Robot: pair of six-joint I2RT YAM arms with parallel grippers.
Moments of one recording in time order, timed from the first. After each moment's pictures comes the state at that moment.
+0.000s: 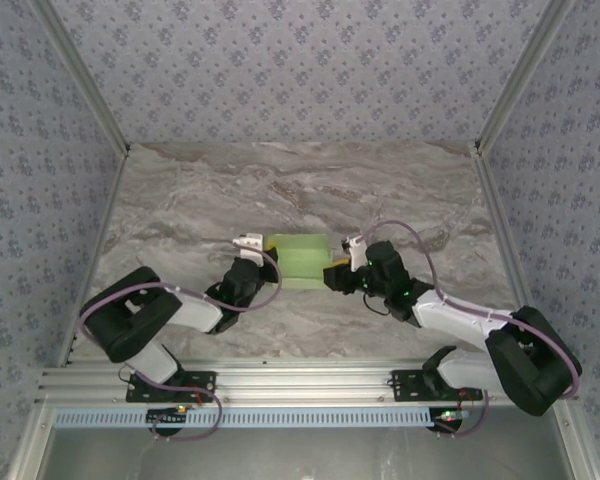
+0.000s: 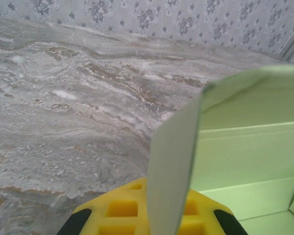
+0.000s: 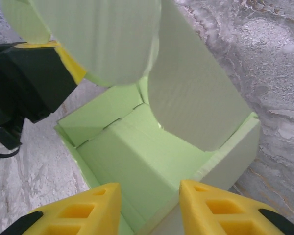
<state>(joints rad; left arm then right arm) -0.83 1.61 0.36 0.96 -0.42 -0.41 0.64 1.21 0.42 0.28 -0.27 0.36</state>
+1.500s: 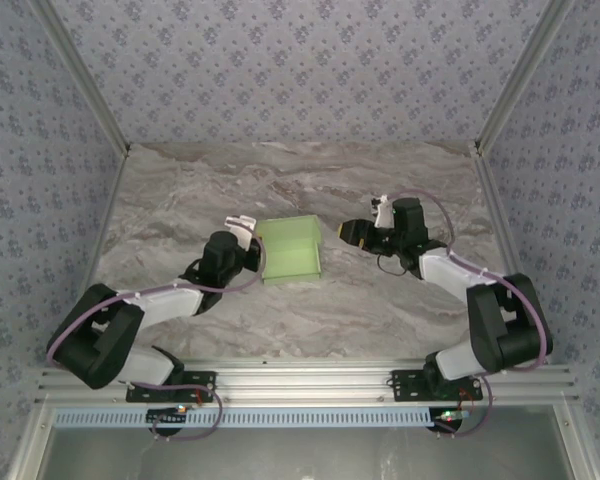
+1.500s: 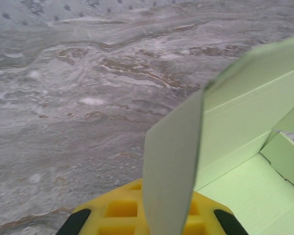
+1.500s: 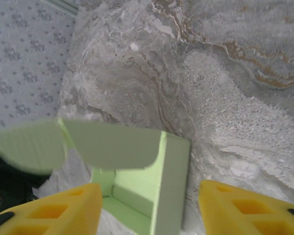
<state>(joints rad) -0.59 1.39 0.49 0.49 -0.11 -0.12 0.28 1.47 0.72 0.14 -0.61 0.65</state>
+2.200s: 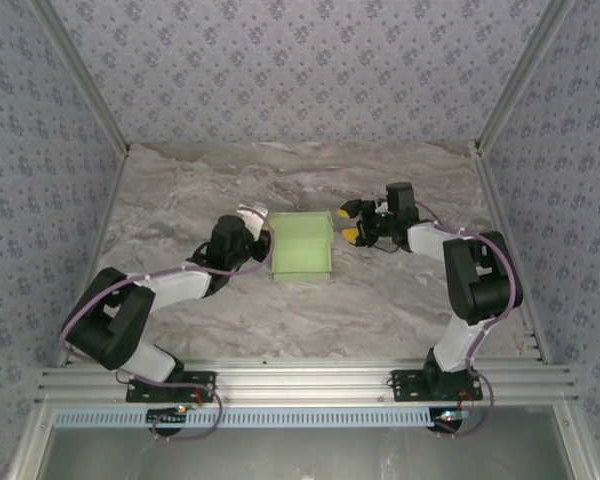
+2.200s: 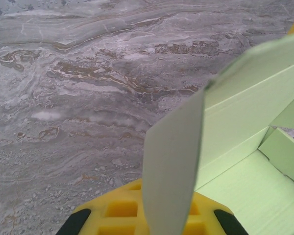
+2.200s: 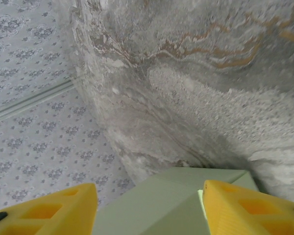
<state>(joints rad) -0.56 1.50 0.63 0.40 0.05 -0.10 0.24 1.76 0.93 0.13 -0.68 1.38</state>
